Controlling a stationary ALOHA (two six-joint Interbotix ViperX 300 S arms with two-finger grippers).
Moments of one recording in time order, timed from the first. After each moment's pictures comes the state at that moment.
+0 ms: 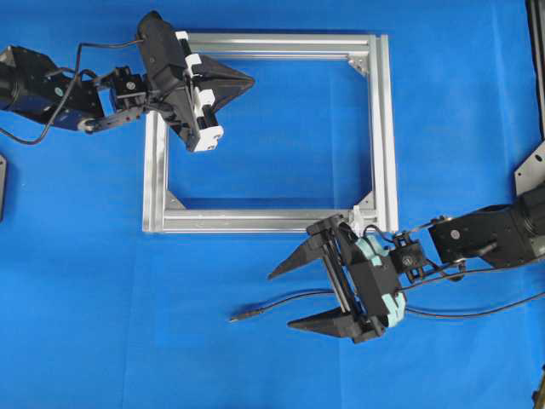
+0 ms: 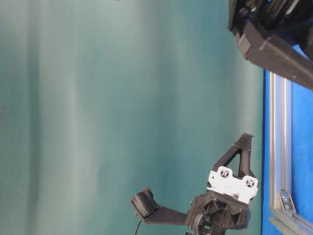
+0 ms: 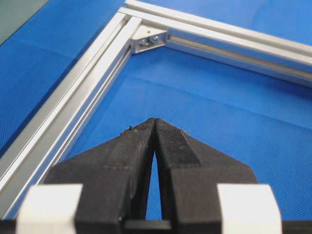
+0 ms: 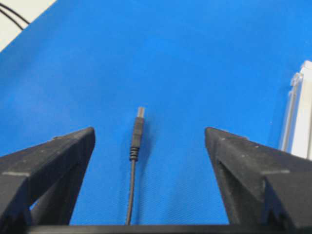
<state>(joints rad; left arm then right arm) 0.28 0.15 0.84 -0.09 -0.74 0.00 0.29 0.15 0.83 -0.08 -0.67 0.06</state>
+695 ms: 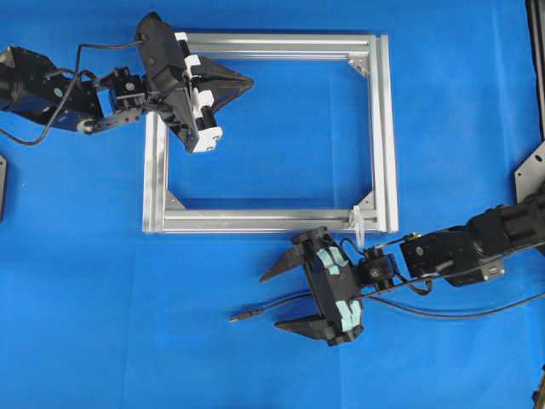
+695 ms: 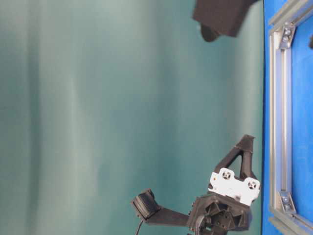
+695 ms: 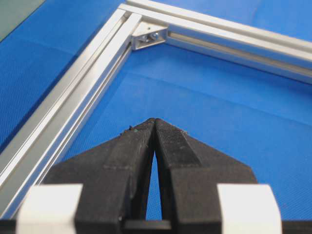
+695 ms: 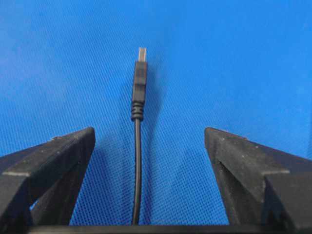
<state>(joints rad) 0.28 0.15 0.85 -0.09 -0.74 0.00 0.31 0.37 0.74 0.03 -0.68 0.06</state>
